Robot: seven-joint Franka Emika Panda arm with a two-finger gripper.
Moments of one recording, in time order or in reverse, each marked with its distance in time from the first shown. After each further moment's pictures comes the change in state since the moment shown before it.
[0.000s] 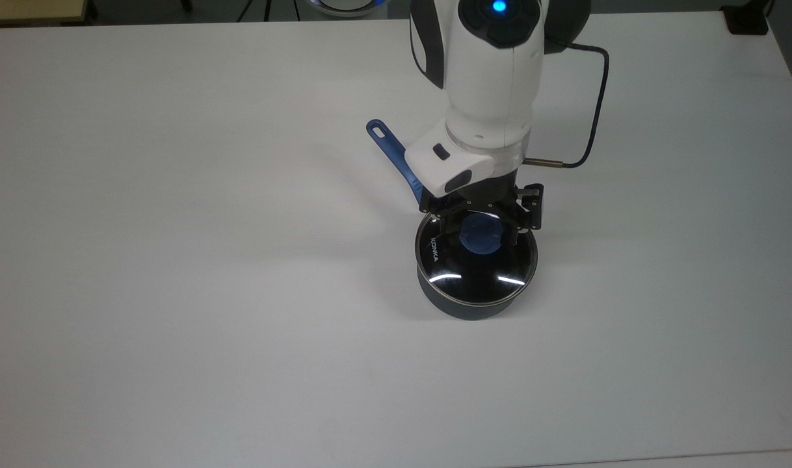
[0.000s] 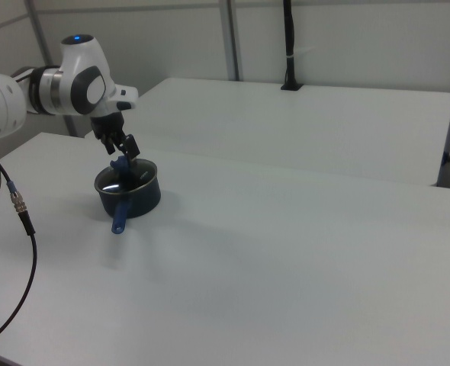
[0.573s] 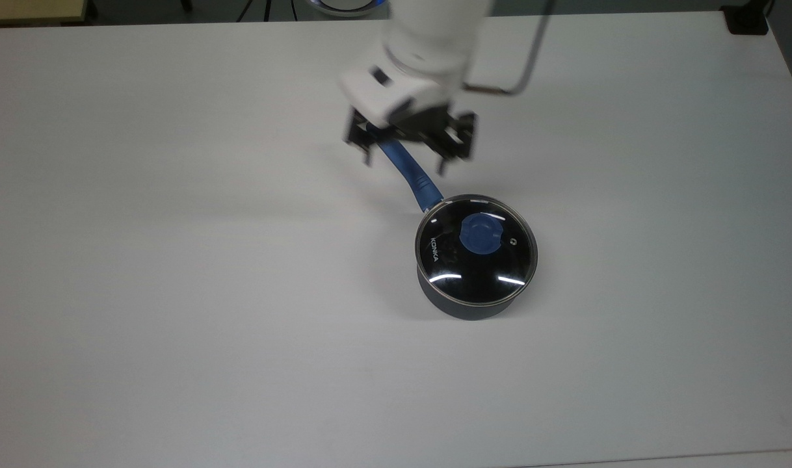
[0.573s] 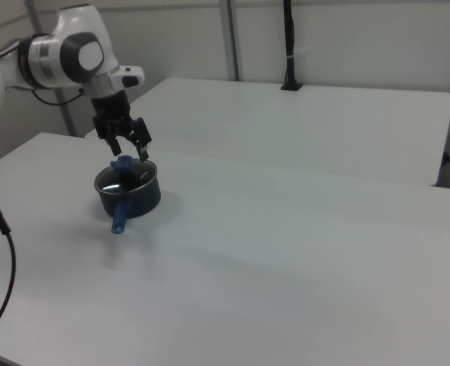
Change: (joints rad) arm -0.073 -0.222 -0.019 -0.114 -0.122 -0.274 -0.201
